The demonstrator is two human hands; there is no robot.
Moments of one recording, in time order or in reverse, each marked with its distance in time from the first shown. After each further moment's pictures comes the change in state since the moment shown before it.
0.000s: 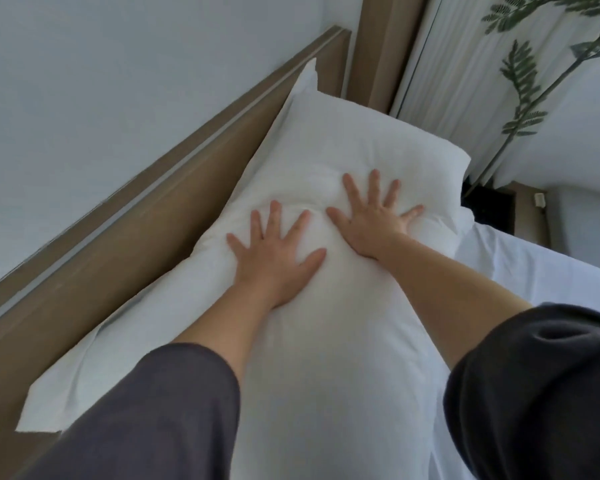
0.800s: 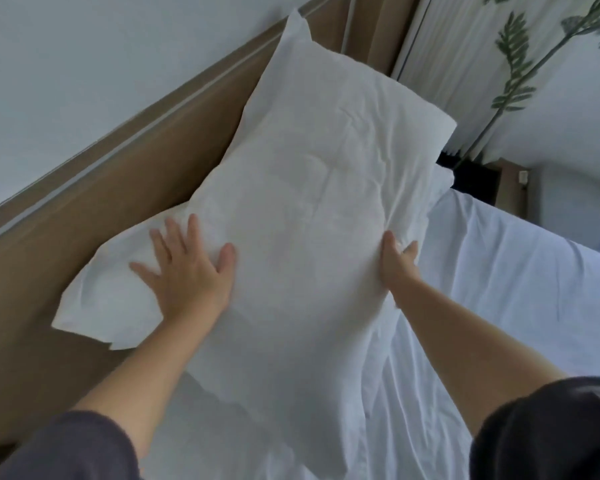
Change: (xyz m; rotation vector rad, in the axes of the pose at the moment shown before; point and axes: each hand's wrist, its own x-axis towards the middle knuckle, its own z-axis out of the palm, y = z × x) left_hand -0.175 -0.033 0.021 -0.131 0.243 -0.501; right_hand -0.163 0.071 0.060 1.007 -0.072 0.687
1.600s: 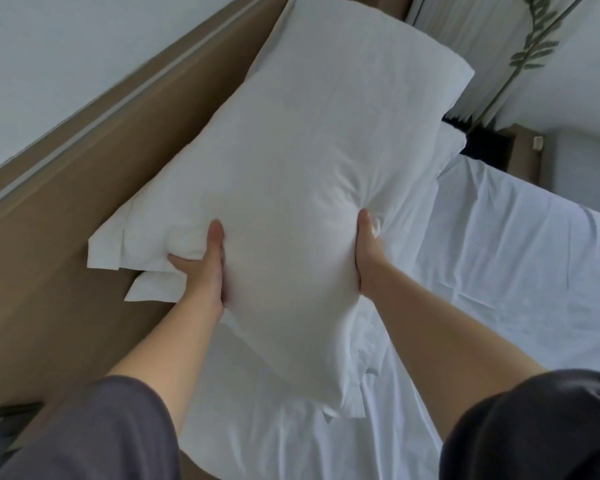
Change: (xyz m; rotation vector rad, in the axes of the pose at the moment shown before) left_hand -0.015 -0.019 0.034 -1.299 -0.241 -0.785; right_hand -0.048 0.023 0.059 0.365 -0.229 0.103
